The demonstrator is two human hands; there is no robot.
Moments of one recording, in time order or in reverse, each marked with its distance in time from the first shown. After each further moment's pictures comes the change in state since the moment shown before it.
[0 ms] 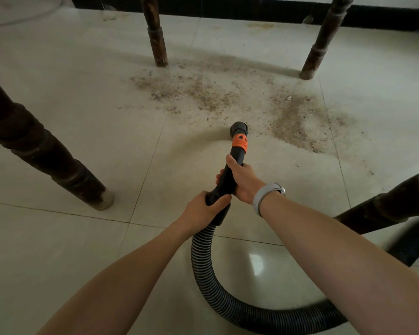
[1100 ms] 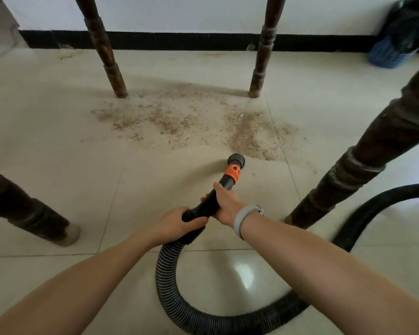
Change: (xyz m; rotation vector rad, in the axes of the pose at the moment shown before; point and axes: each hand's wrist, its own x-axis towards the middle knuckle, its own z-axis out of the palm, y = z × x) left_hand -0.009 0.043 -0.001 0.417 -0.221 0.158; right_hand -0.040 -0.008 -0.053 0.219 0.131 0.094
